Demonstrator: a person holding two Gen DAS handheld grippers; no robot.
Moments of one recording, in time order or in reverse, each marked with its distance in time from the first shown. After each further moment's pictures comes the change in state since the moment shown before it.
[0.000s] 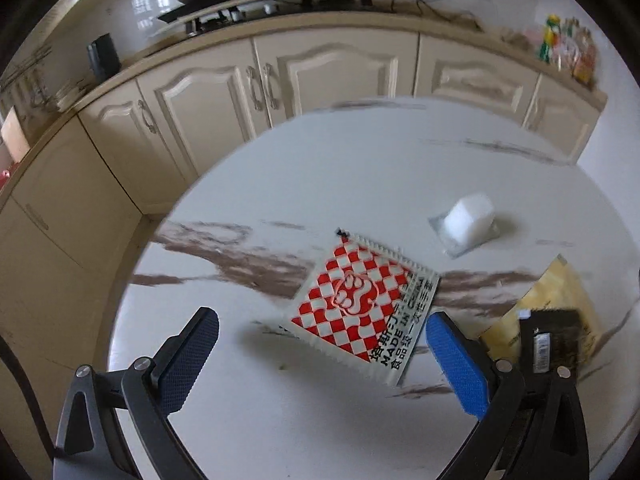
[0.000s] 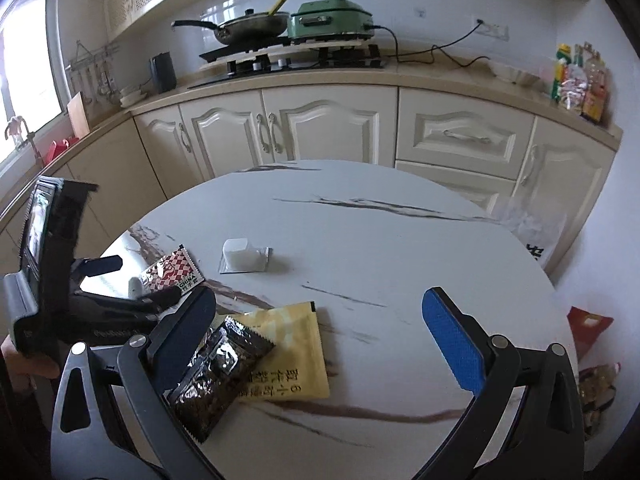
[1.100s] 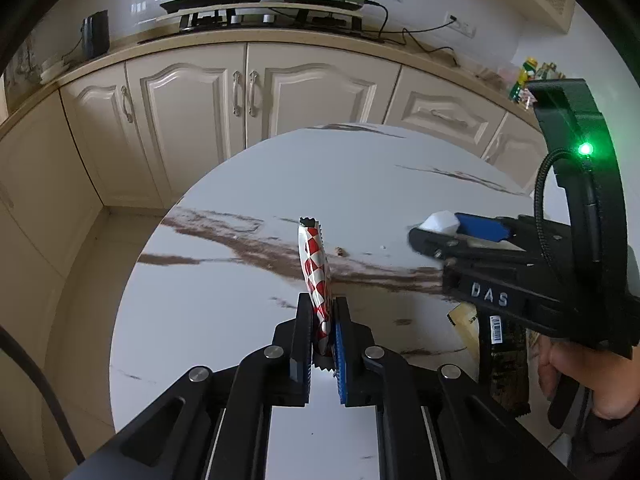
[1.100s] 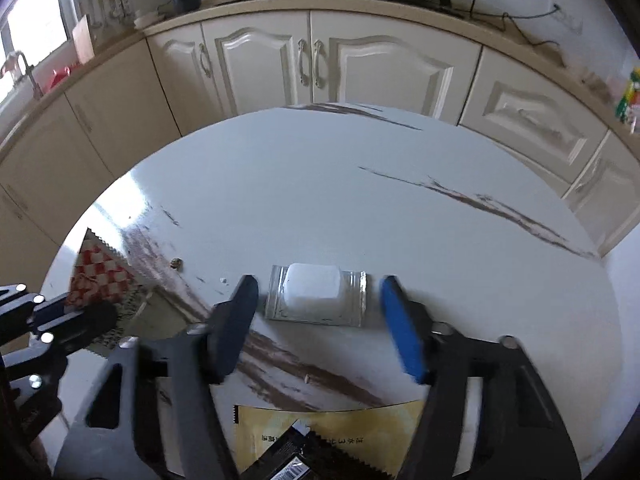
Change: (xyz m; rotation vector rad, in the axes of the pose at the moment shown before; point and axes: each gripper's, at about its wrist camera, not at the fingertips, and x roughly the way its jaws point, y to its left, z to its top) left arm -0.023 0.031 -0.034 -0.096 -0.056 -0.182; right arm 0.127 0.078 0.029 -0.148 0.244 0.019
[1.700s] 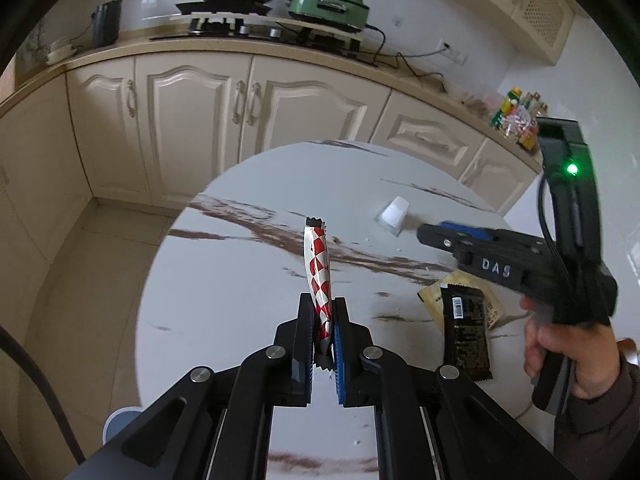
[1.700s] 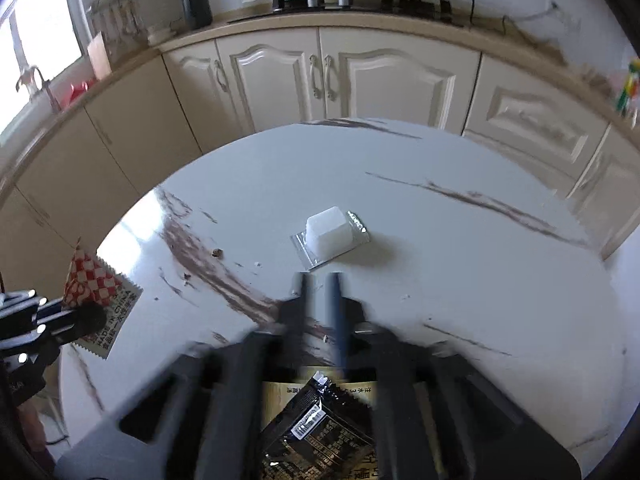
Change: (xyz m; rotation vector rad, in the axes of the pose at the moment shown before) left arm -0.059 0.016 -0.033 -0.078 -0.061 -0.081; right arm -0.037 -0.012 -0.009 0.046 -0.044 0.078
